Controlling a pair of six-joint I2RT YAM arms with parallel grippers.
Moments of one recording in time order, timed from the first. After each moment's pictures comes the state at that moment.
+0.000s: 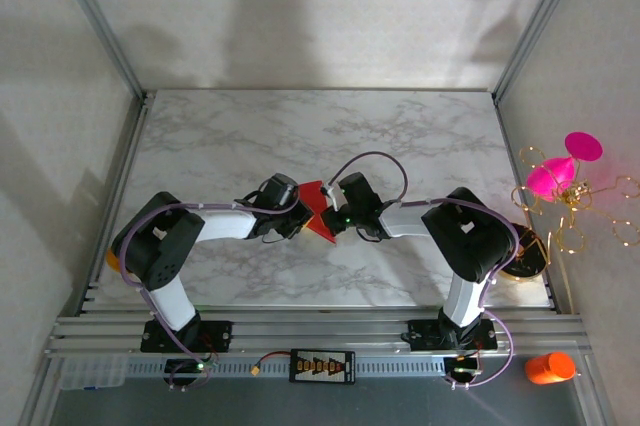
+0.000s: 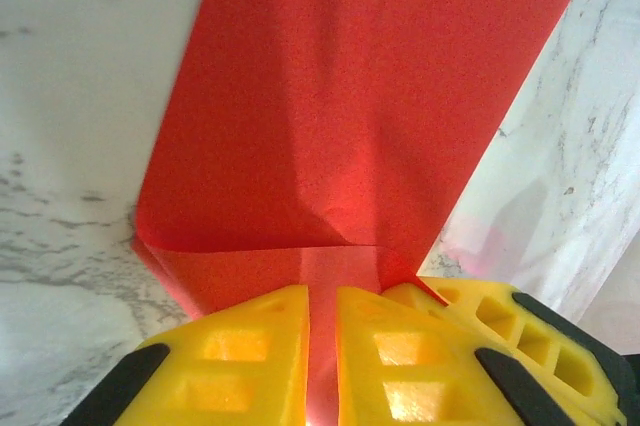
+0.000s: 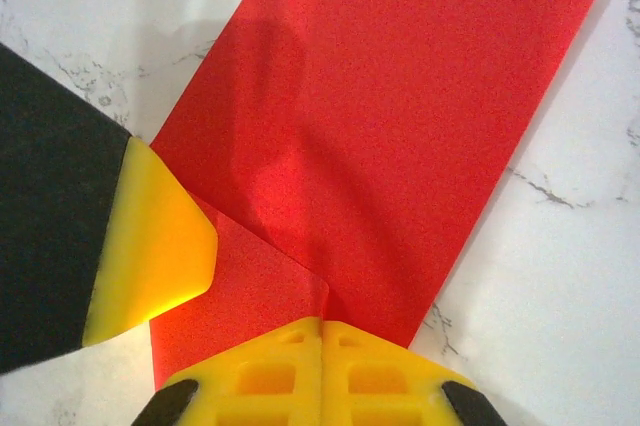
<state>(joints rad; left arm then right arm) -0.62 1.73 0.79 0.07 0.19 -1.40 0.71 1.80 0.80 0.18 -0.24 0.12</state>
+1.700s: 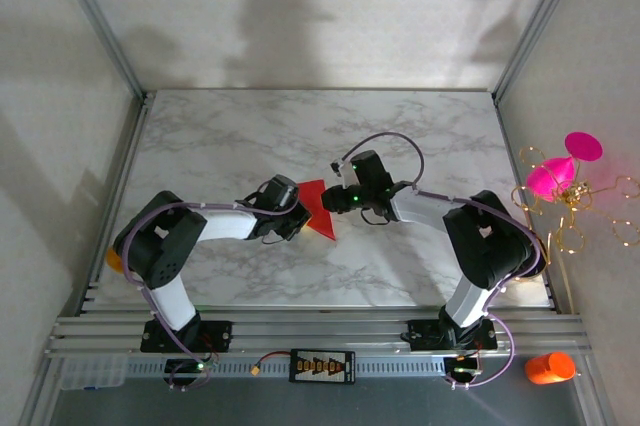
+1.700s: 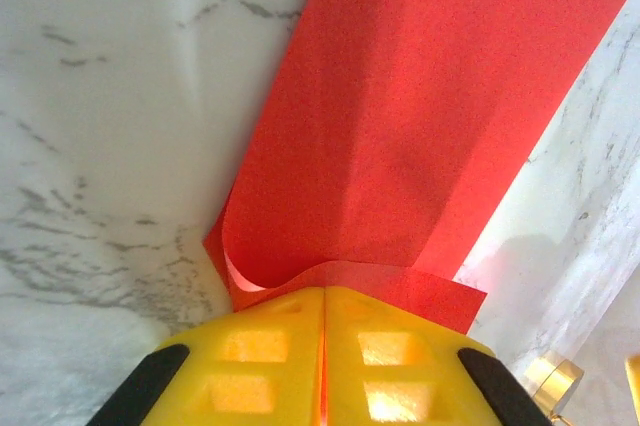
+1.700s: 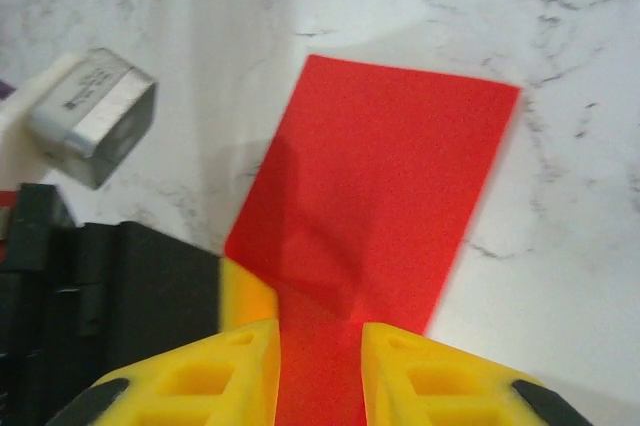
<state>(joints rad) -0.62 1.75 0.78 0.06 0.16 -1.43 0.61 1.71 0.92 0.00 -0.41 0.30</state>
